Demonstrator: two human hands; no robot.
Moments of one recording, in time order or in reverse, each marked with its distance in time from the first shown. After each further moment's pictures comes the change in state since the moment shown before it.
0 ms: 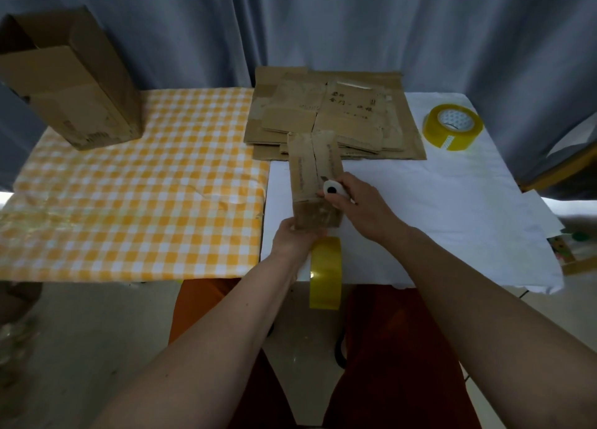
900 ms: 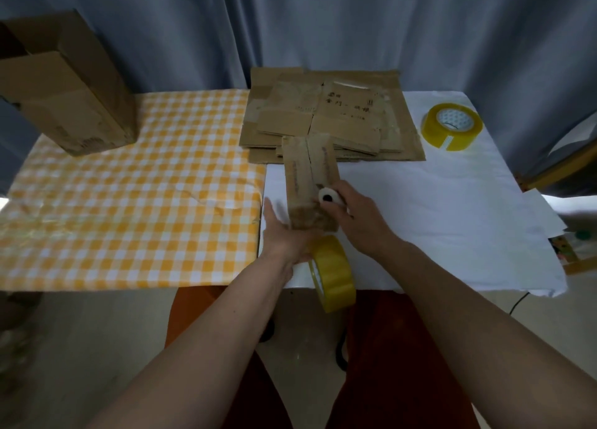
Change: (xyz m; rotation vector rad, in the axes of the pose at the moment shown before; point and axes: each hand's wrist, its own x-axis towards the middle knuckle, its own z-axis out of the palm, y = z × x) left_hand -0.002 0.012 -0.006 -0.146 -0.016 0.009; right_hand -0.008 0.000 0.006 0.001 0.023 -0.046
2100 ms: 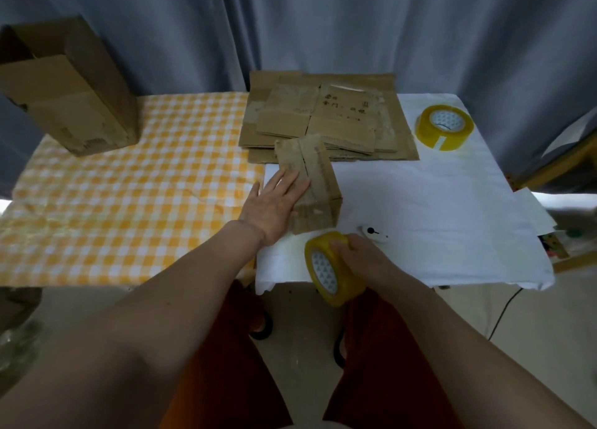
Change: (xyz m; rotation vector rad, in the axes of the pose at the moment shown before) left_hand 0.051 0.021 -0.034 1.587 -0.074 0.776; right_hand -0.058 -0.002 0.010 0.137 -0.194 0.626
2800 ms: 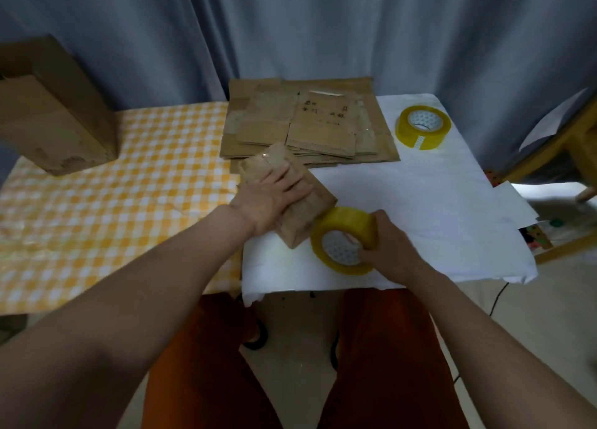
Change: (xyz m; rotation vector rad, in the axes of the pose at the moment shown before) left_hand 0.028 0.011 -0.039 0.212 -0.098 0.269; right_hand 0.006 0.035 -0.065 -0.206 0.215 -0.192
